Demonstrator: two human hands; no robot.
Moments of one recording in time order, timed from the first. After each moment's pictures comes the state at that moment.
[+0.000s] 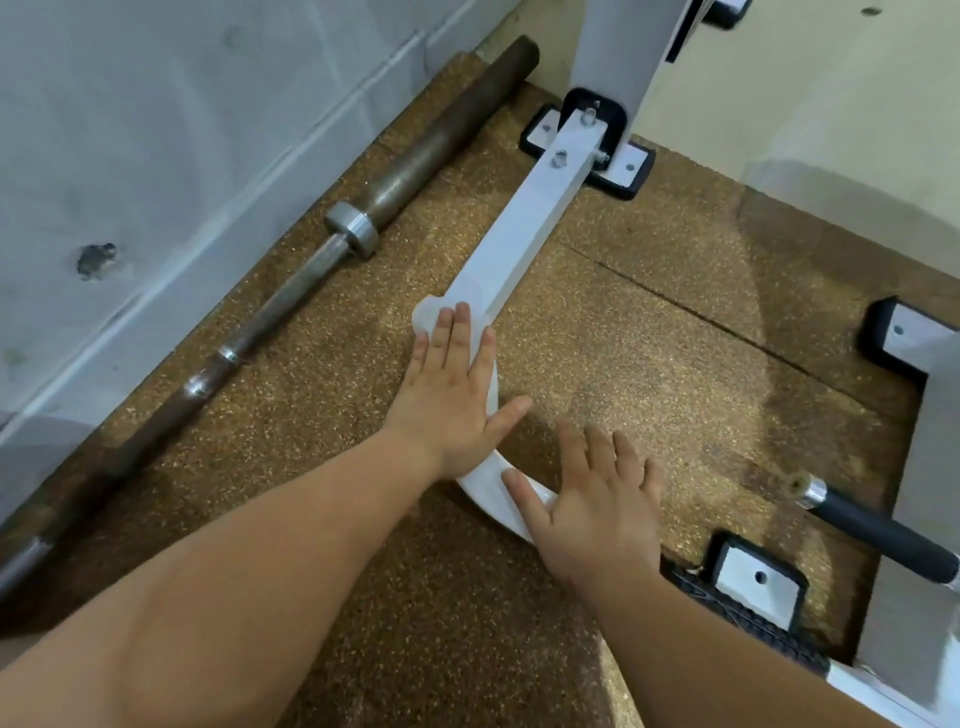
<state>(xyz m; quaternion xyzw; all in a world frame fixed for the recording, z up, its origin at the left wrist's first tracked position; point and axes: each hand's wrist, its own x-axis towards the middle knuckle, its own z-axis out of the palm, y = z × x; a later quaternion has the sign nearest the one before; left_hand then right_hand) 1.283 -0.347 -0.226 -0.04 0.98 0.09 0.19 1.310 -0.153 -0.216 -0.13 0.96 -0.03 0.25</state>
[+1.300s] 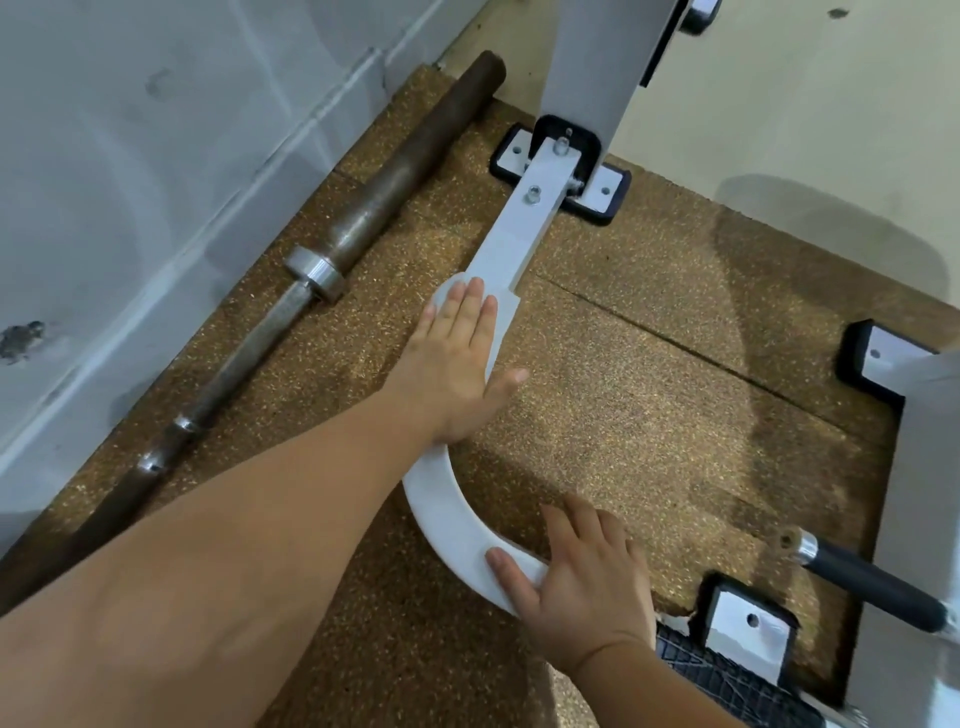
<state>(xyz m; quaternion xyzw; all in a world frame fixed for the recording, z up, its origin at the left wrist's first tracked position) 1.183 -0.374 -0.226 0.04 0.98 0.10 0.17 1.302 -0.158 -0.211 -0.12 0.94 -0.02 0.30</state>
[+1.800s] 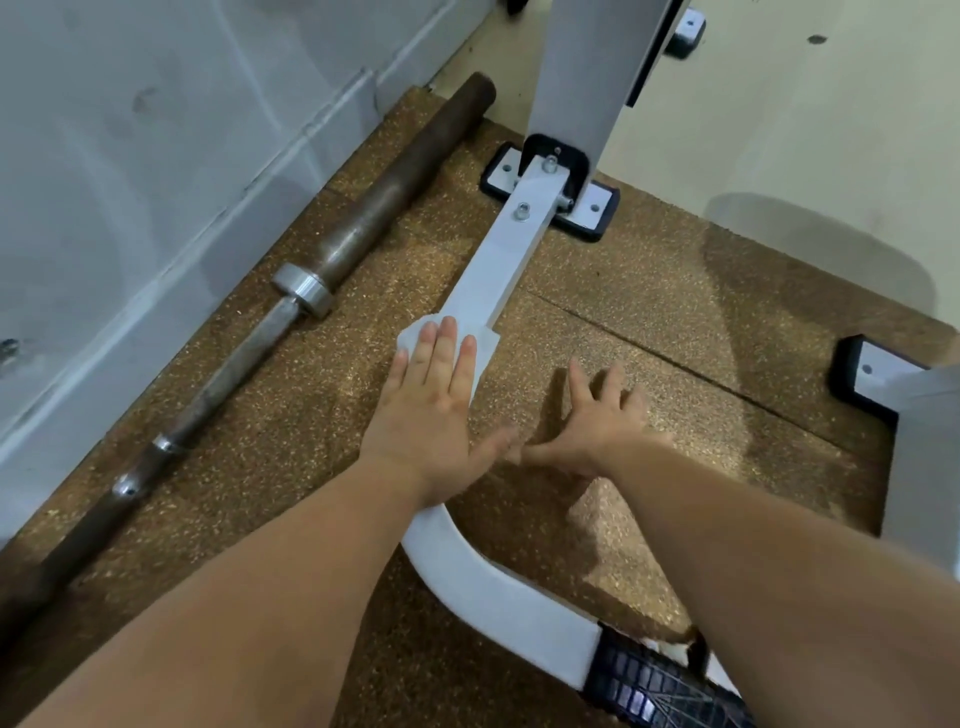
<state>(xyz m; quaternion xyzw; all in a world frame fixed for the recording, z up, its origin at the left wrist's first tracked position) 1.216 -0.363 -0.230 0.00 0.99 0.08 0.13 1.135 -0.176 -0.230 0.02 0.92 -0.05 0.39</state>
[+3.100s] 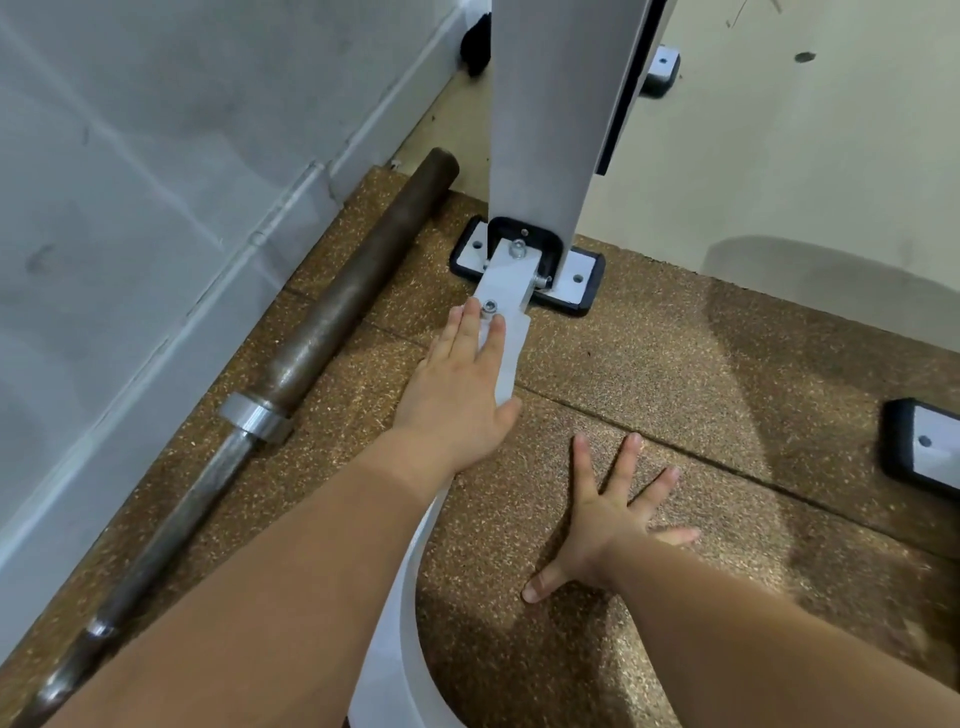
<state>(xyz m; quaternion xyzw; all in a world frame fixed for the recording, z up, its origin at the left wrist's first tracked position) 1.045 -0.356 -0.227 0.00 0.98 0.13 0.13 1.088 -0.170 -0.253 0.03 0.85 -0.06 0.53</state>
